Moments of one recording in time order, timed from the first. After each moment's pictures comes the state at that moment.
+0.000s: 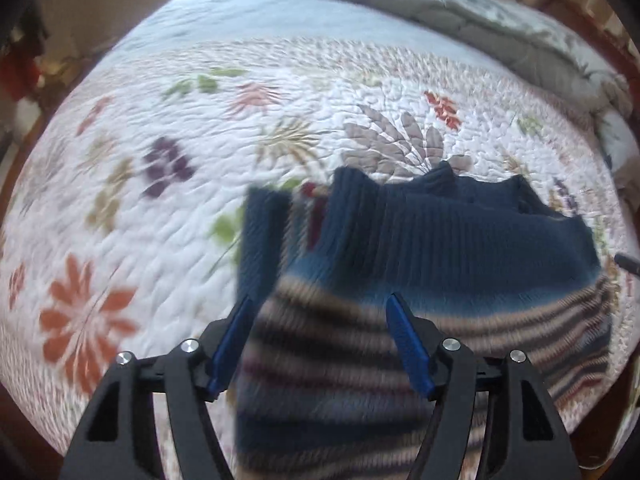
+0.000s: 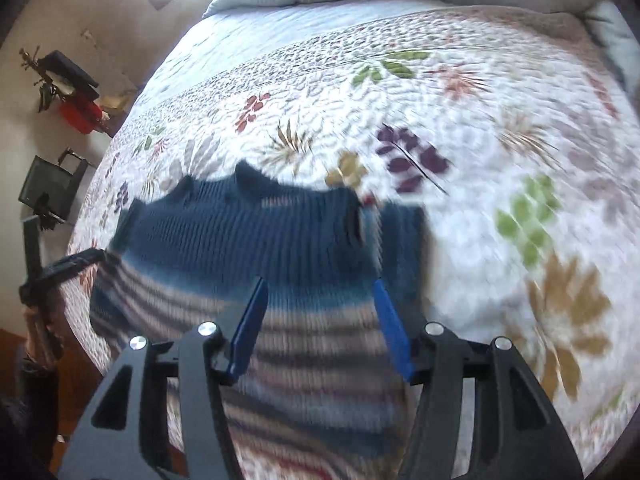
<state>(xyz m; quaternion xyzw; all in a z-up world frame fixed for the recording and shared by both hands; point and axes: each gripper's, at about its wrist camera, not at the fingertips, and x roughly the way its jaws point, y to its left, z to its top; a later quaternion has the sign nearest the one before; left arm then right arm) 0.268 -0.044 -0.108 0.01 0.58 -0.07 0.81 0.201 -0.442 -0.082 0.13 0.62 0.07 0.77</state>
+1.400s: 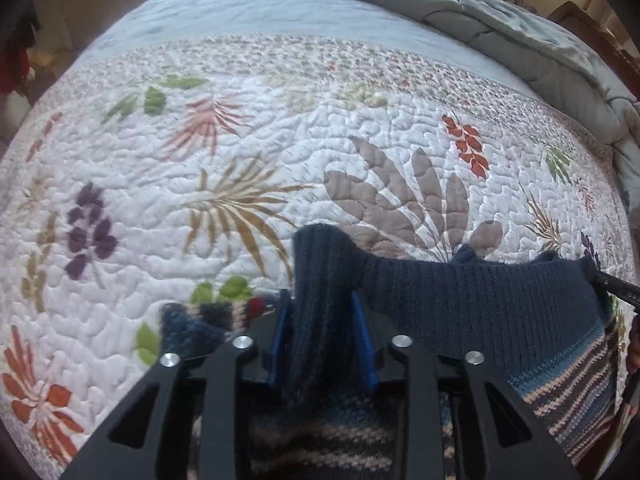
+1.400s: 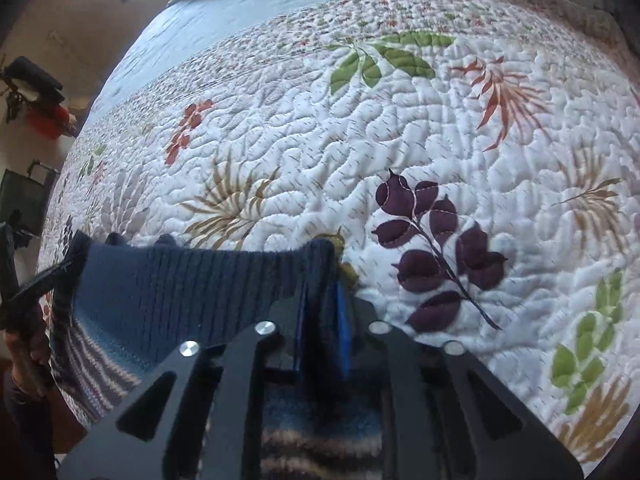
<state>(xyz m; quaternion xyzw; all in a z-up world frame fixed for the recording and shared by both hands) 0.341 -0.070 -0.142 -0.02 0.57 -0.07 0.82 0.294 -0.436 -0.156 0.11 0.65 0.03 0.76</state>
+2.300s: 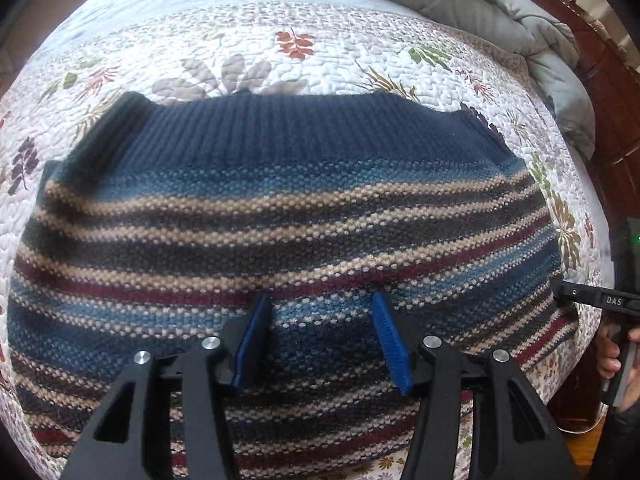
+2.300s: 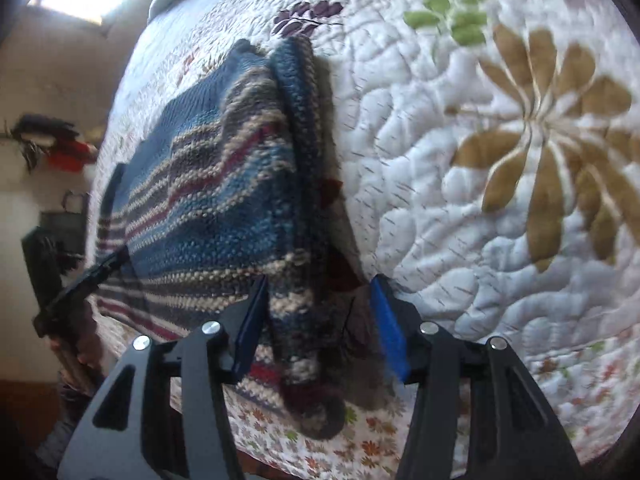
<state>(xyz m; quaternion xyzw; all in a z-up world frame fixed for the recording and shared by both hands) 0.209 -0.181 -0.144 0.00 0.60 -0.19 0.78 0.101 -0.486 -0.139 0.27 0.67 0.03 0.69</state>
